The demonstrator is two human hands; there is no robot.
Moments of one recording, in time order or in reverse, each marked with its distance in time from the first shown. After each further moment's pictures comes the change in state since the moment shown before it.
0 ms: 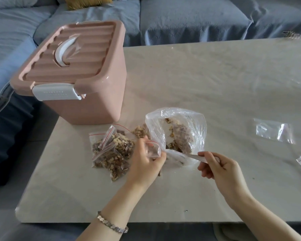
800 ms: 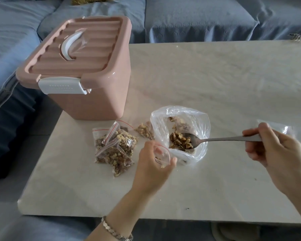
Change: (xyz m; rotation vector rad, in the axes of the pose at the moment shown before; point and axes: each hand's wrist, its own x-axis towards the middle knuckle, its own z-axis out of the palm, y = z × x) left_hand -0.017 -0.005 0.007 0.132 0.053 0.155; right_hand 0.016 -0.054 -0.055 0.079 0.163 -0.080
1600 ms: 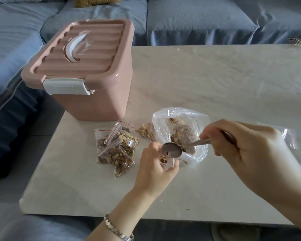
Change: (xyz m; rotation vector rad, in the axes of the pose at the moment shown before) left_hand 0.000 -0.006 0.003 0.110 0.017 0.164; right_hand -0.044 -0.055 0.045 -0.678 -0.279 -1.036
